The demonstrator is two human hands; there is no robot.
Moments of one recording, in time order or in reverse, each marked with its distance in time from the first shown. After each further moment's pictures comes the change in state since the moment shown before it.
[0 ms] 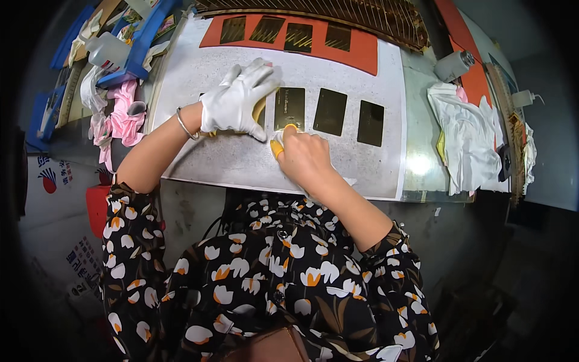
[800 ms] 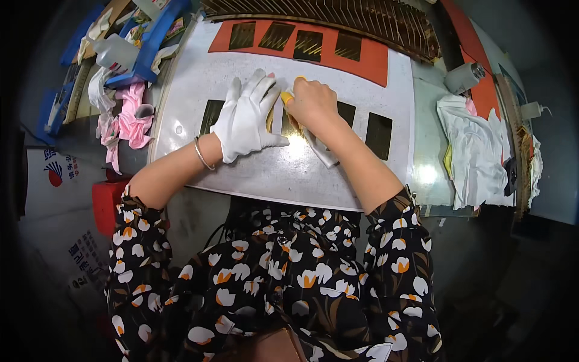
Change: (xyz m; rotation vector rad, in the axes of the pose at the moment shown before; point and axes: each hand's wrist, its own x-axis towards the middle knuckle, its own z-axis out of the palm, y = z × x) left_hand -0.006 0.029 0.019 0.083 0.183 -0.248; right_hand 0.101 0.021 -0.019 0.012 0.043 0.004
